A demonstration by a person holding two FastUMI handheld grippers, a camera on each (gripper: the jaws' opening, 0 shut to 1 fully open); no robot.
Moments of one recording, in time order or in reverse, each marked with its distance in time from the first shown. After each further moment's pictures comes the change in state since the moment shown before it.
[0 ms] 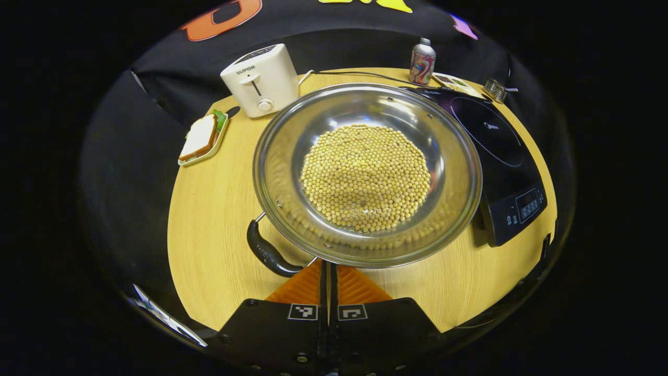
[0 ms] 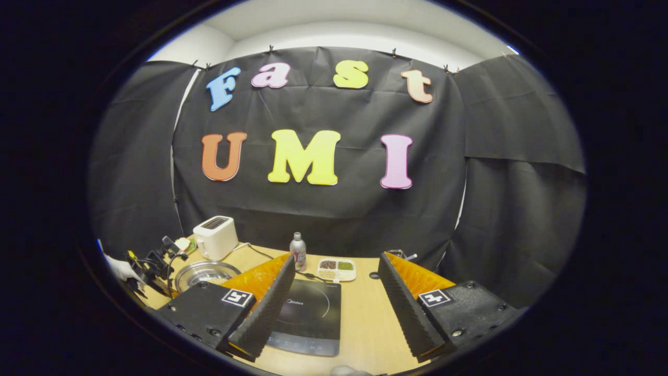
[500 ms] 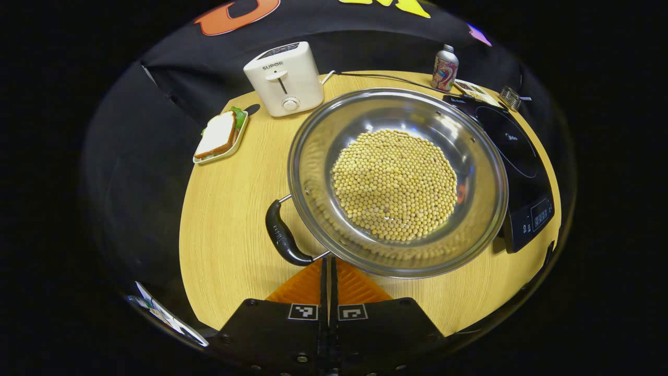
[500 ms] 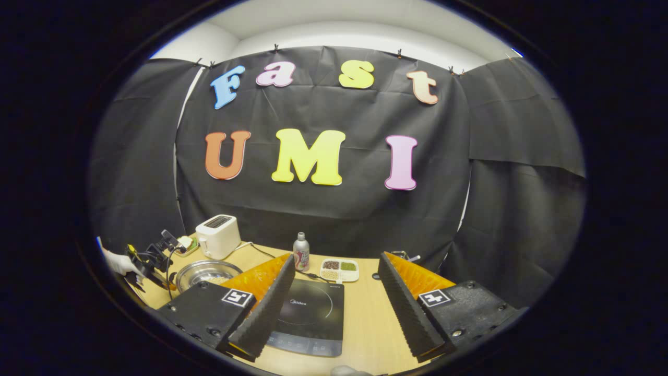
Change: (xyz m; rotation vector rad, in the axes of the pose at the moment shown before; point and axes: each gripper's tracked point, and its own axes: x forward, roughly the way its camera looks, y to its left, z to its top) left arm 0.008 0.040 0.010 -0.037 -0.011 0.038; right arm 0.002 0.009 0.002 -0.015 0.001 0.009
